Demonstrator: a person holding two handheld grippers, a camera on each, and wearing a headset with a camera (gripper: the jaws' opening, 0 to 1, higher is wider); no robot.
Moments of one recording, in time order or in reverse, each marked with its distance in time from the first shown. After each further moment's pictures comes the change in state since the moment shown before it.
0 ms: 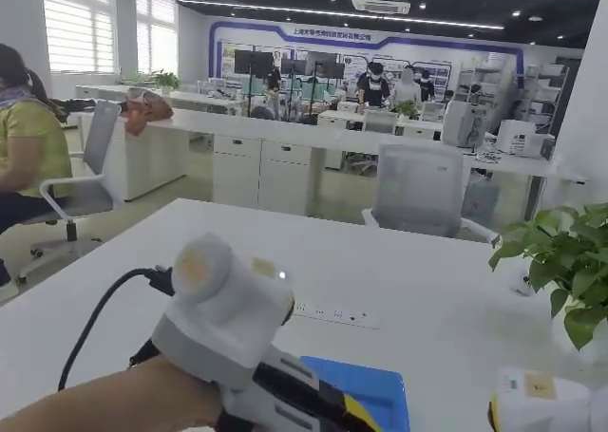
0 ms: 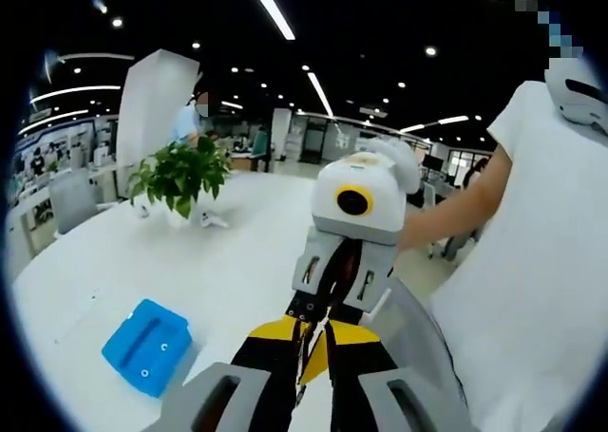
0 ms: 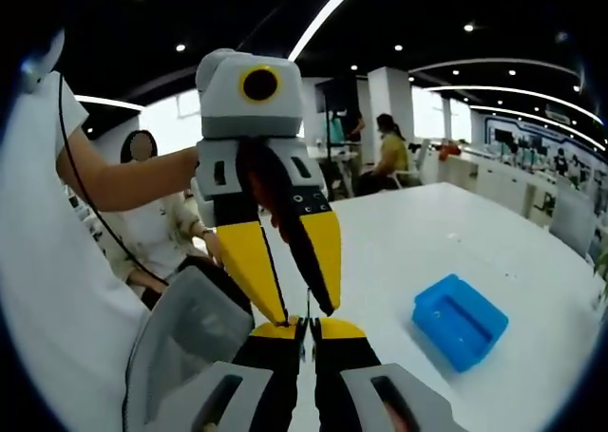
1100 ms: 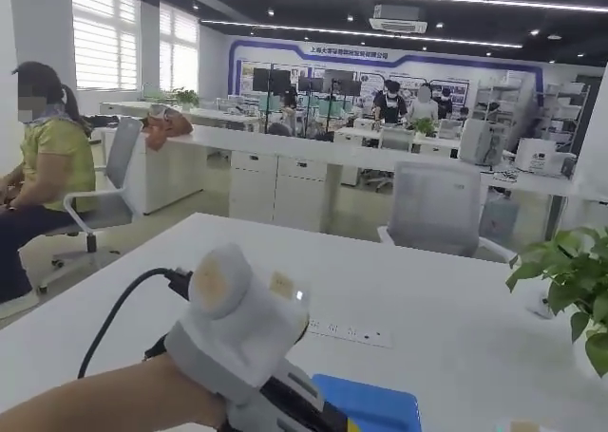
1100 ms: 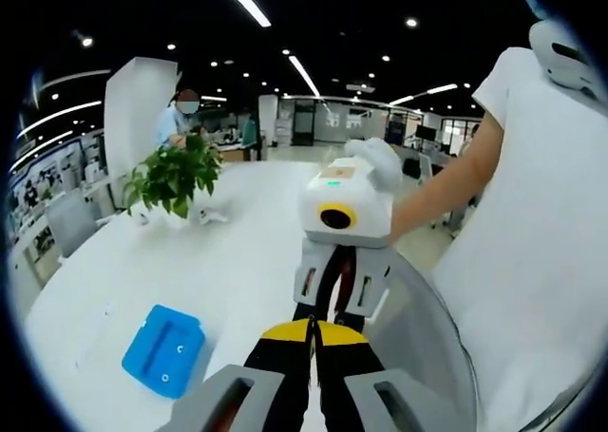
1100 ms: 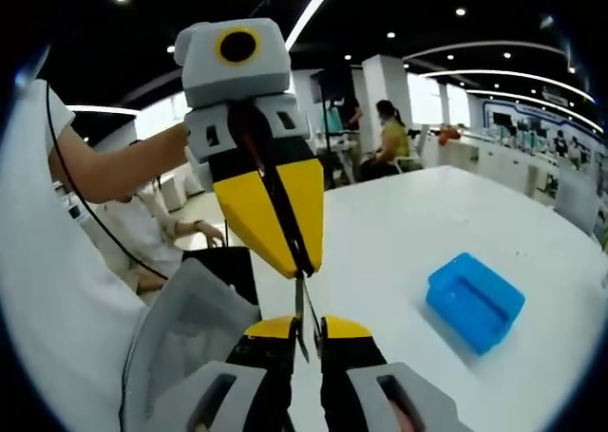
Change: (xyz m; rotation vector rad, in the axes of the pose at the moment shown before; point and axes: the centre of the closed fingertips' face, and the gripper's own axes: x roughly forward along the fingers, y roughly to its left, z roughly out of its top) left arm -0.008 -0.001 -0.003 0.110 0.080 0.013; right arm 0.014 0.006 -0.024 0.067 0.032 0.019
